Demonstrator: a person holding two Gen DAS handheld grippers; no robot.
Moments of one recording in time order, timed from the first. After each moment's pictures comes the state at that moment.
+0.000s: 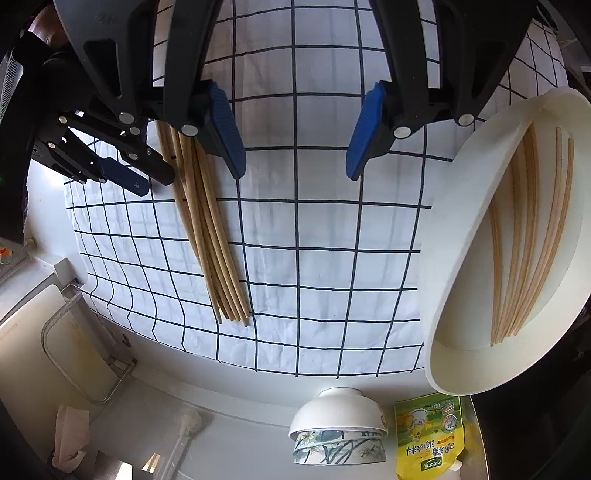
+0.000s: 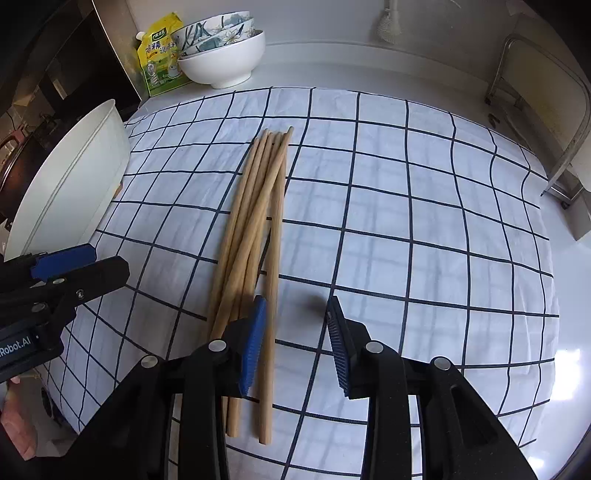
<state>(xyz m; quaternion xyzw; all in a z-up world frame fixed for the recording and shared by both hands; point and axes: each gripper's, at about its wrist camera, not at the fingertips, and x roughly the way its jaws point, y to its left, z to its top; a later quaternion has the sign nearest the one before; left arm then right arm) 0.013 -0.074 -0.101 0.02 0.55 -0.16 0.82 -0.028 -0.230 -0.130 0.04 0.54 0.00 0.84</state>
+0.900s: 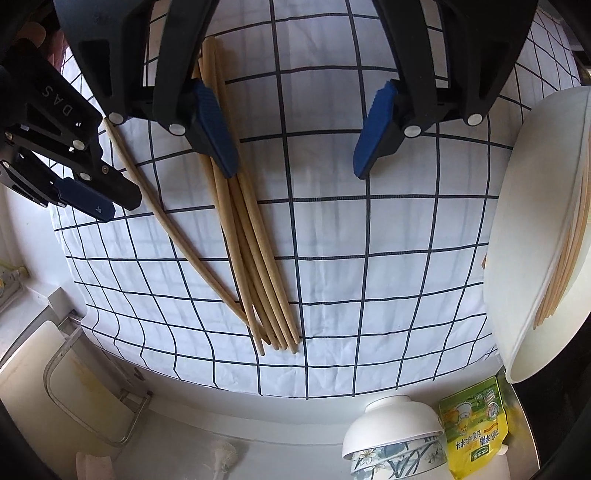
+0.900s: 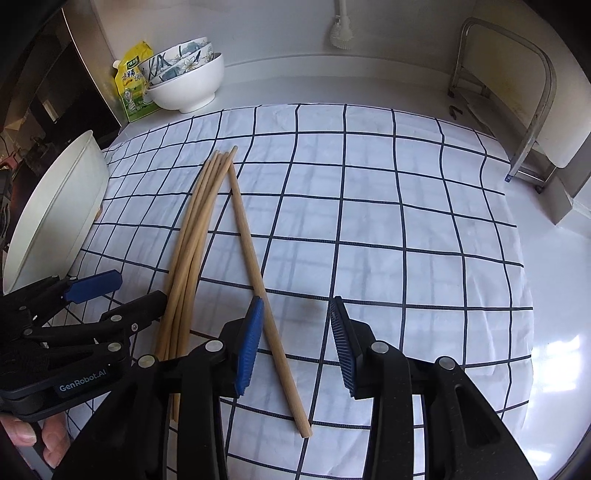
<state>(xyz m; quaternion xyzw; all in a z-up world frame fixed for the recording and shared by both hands) 0.008 -0.127 -0.132 0.07 0.55 -0.17 0.82 -0.043 -0.271 -0.122 0.06 0.52 -0.02 0.85</state>
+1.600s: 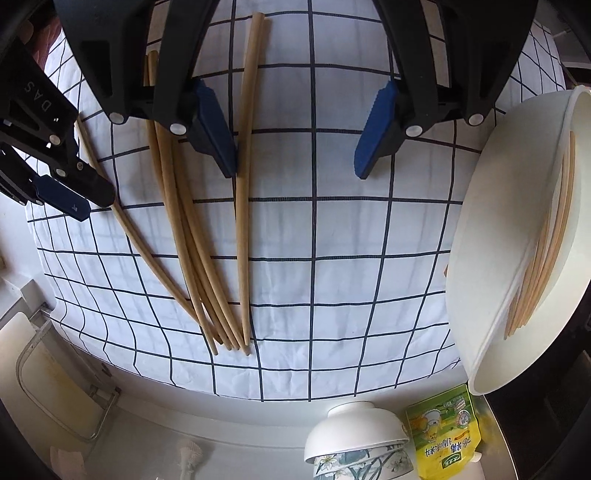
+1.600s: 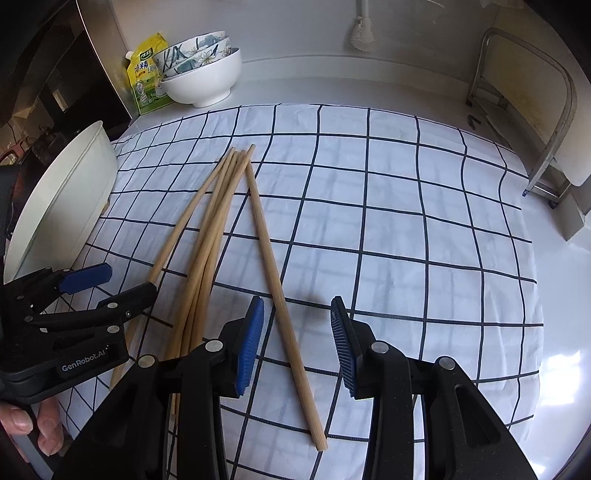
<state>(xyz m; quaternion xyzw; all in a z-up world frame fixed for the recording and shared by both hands) 0.017 -0.103 -0.137 0.08 0.55 -0.12 0.82 -0.031 -0.258 -0.127 0.05 0.52 0.00 0.86</state>
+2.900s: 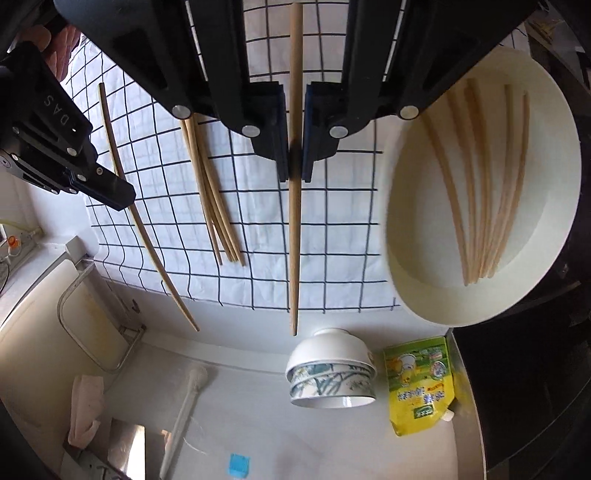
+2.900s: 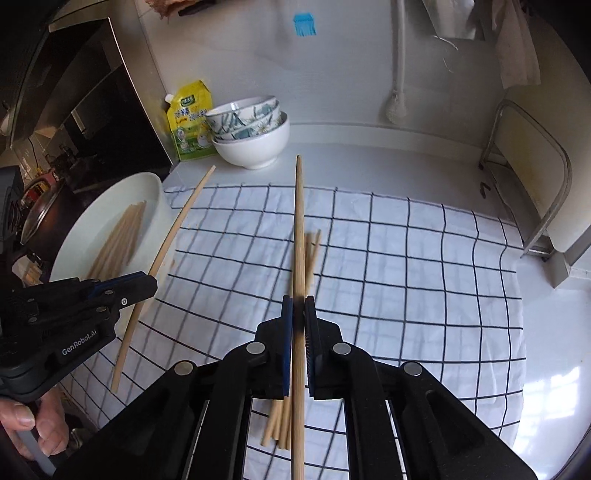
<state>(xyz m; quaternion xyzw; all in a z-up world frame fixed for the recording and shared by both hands) 0.025 -0.045 -0.044 0.03 0.49 -0.17 0.86 -0.022 -0.208 -0.036 0.06 0.45 0.02 0.89</state>
